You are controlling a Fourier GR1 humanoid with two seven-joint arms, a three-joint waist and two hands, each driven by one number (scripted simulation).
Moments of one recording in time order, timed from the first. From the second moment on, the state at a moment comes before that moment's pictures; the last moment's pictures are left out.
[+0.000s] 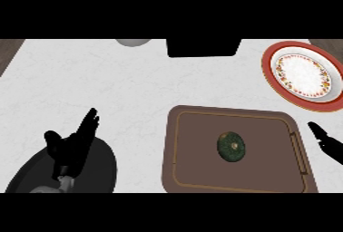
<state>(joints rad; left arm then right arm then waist) -0.02 0.35 -0.29 -1.40 0.39 0.26 0.05 0.12 -0.40 -0.13 -1.88 0.06 -0.52 -0.05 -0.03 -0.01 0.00</state>
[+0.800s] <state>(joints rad) -0.04 0.33 -0.29 -1.42 0.37 0.24 0.12 0.32 -0.69 0.04 -2.25 0.32 -0.20 0.54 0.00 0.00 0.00</state>
